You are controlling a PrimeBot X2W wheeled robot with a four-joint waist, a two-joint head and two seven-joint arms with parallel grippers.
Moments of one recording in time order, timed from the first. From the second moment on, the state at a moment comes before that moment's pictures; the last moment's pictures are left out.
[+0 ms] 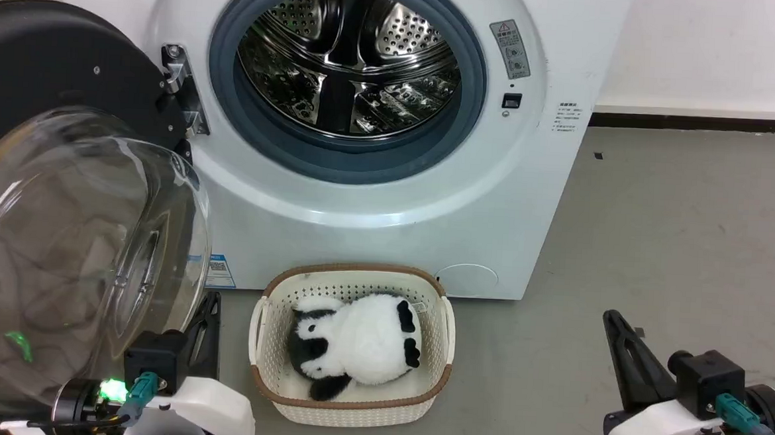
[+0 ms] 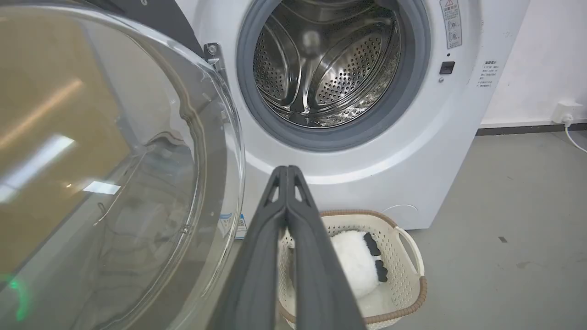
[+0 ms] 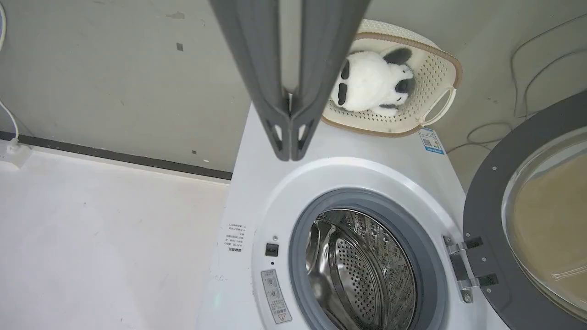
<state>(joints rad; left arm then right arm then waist) 0.00 0.05 0.00 0.00 0.00 0.00 0.00 -0.01 -0.05 0.00 0.00 0.01 0.13 0.00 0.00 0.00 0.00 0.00</state>
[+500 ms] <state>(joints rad) 0.00 0.05 0.00 0.00 0.00 0.00 0.00 -0.01 -0.05 0.00 0.00 0.01 0.13 0.00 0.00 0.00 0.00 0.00</state>
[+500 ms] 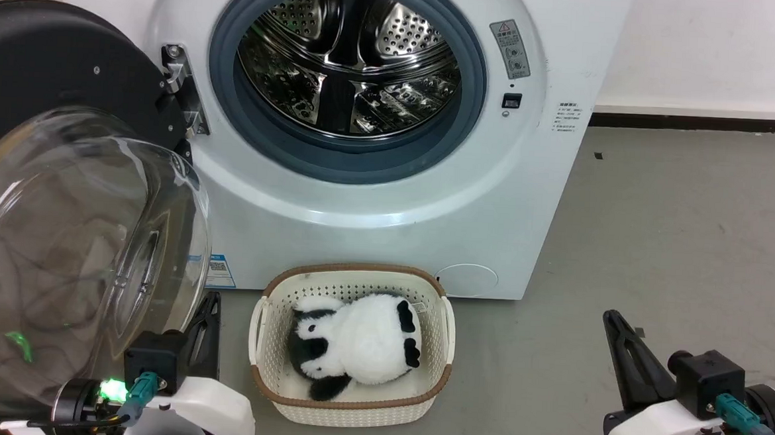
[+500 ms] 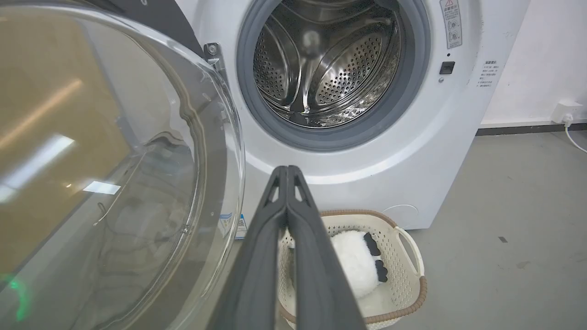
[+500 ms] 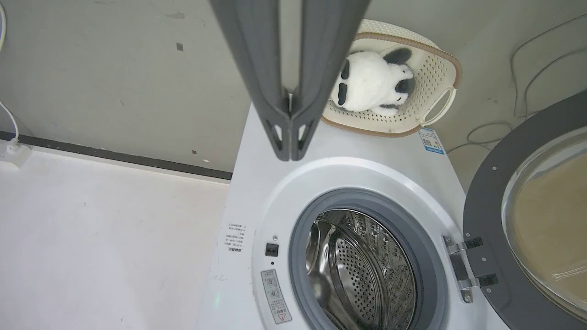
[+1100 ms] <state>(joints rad) 0.00 0.05 0.00 0.00 0.00 0.00 0.00 -0.01 -0.05 0.00 0.00 0.01 0.13 0.00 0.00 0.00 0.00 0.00</state>
